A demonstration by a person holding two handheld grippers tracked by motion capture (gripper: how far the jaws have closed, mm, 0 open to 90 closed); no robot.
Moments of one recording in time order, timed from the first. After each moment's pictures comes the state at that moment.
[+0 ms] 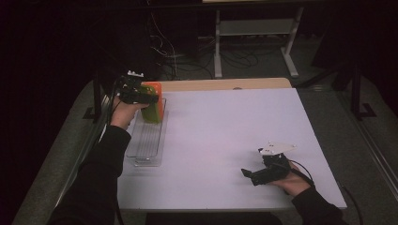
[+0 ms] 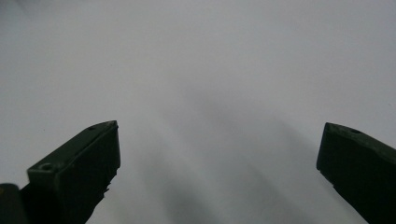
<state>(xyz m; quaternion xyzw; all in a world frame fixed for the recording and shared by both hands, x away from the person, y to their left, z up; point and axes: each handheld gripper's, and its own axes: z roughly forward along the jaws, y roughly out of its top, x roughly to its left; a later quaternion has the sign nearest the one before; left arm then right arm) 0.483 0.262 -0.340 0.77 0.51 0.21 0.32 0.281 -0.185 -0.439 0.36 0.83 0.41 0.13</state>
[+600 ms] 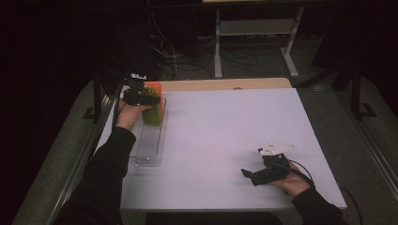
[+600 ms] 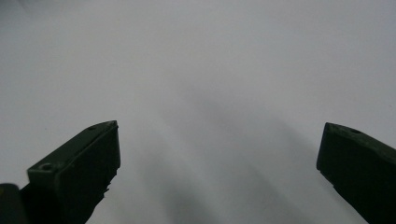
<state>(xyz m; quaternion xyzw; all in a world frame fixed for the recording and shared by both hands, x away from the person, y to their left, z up) 0.492 0.257 -0.358 0.75 0.53 0.22 0.31 0.281 -0.185 -0.439 0.36 0.83 0.41 0.13</state>
